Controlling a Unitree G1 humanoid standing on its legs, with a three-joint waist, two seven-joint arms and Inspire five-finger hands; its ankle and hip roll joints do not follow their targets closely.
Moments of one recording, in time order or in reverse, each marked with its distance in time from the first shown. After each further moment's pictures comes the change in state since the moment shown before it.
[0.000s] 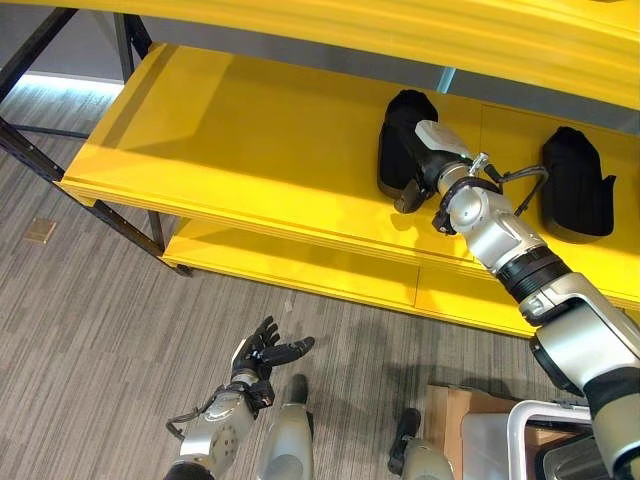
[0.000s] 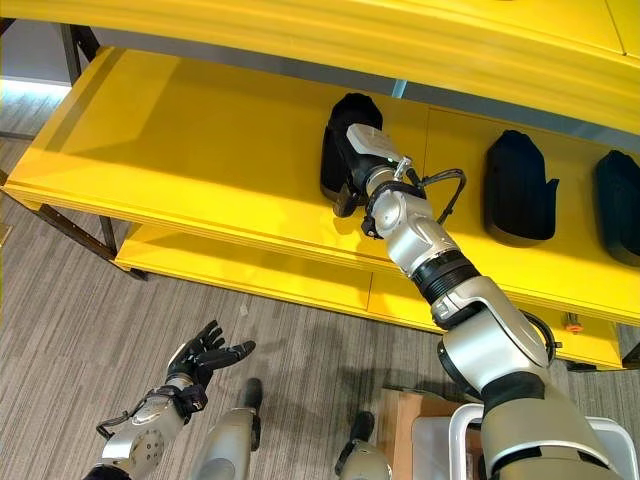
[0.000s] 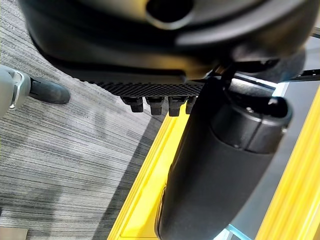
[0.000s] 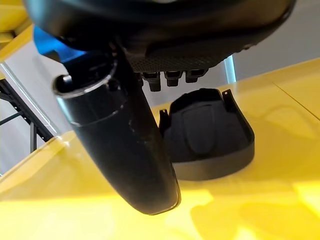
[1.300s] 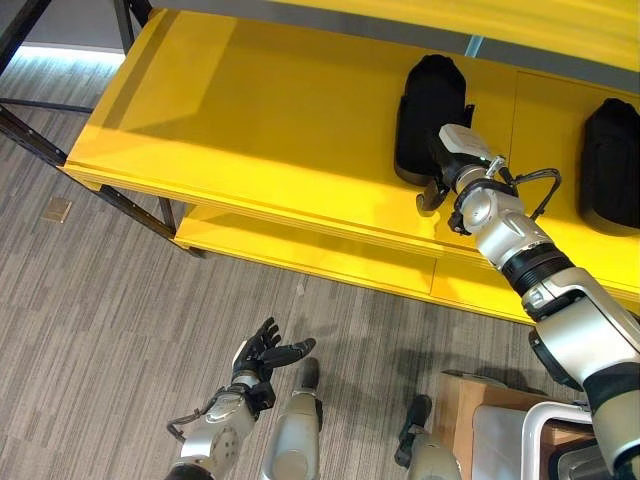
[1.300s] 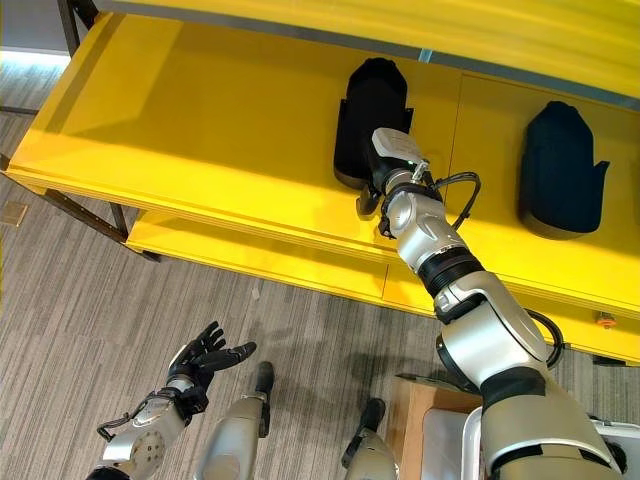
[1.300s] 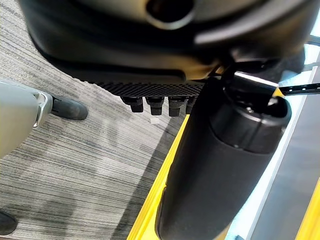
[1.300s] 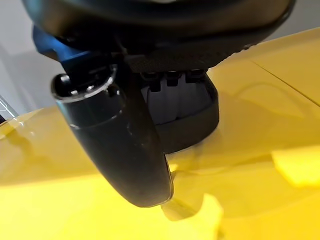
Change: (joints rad) left arm 0.006 -0.001 -0.009 -0.001 -0.003 -0.009 0.000; right arm -0.044 -0.001 0.004 0.164 -0.050 -0.003 -0.052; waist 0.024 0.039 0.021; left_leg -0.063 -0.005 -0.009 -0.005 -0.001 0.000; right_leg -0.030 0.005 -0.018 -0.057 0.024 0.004
